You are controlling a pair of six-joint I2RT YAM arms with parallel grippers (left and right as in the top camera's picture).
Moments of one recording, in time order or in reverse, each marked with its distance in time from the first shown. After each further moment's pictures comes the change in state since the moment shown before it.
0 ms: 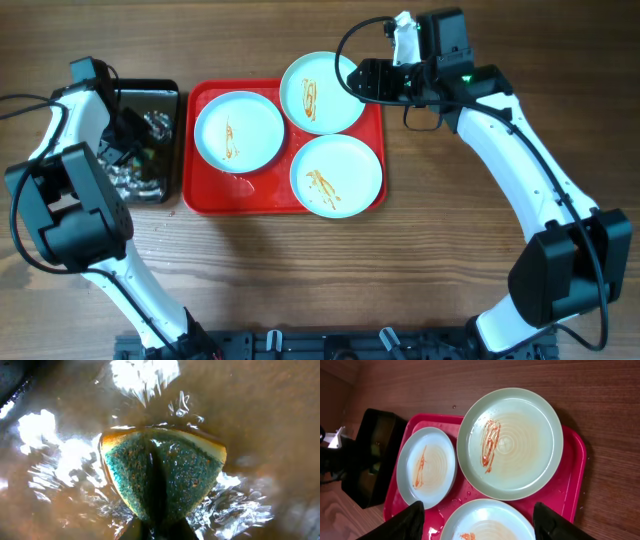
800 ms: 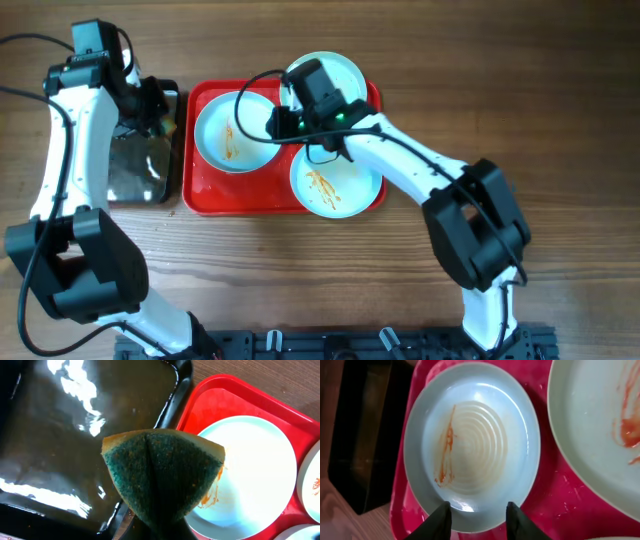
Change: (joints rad) left arm -0.151 -0.314 0.042 -0.166 0.147 0.271; right arm 0.369 0.322 0.043 0.235 0.131 0.301
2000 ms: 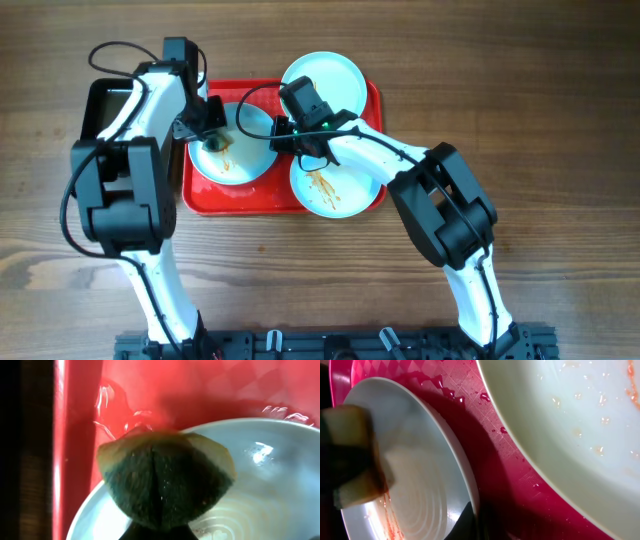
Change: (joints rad) left arm -0.175 0.341 0.018 0.109 0.013 0.014; right arm 0.008 0.170 0.022 0.070 0.032 0.193
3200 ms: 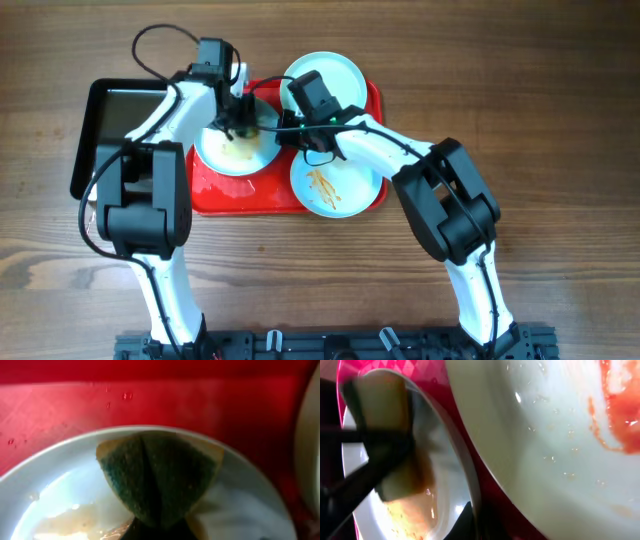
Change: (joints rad) left arm -0.124 -0.013 -0.101 0.302 0.047 0.138; right arm -0.038 0.009 0.000 0.027 -0.044 0.000
